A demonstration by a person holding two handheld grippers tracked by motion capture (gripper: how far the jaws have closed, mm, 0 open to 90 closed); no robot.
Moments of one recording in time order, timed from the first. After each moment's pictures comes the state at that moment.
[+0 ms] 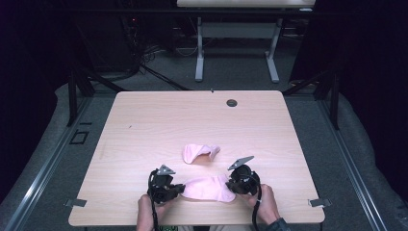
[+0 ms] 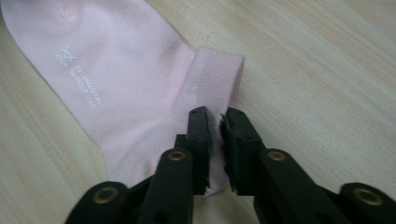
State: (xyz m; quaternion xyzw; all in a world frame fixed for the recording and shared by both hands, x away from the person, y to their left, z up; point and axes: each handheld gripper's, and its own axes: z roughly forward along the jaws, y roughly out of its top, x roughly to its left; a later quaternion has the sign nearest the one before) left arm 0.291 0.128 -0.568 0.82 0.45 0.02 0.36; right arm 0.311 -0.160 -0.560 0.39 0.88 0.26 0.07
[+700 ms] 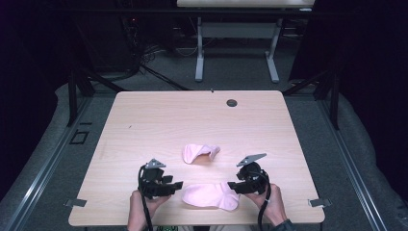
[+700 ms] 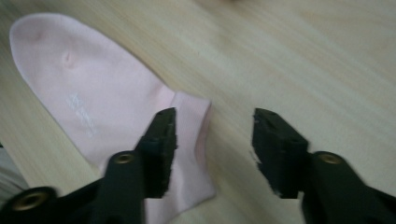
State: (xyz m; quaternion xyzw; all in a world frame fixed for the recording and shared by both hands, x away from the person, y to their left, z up) left arm 0.305 0.151 -0.533 0.80 0.47 0.05 0.37; right arm 0.307 -0.178 -0.534 0.41 0.86 0.30 0.07
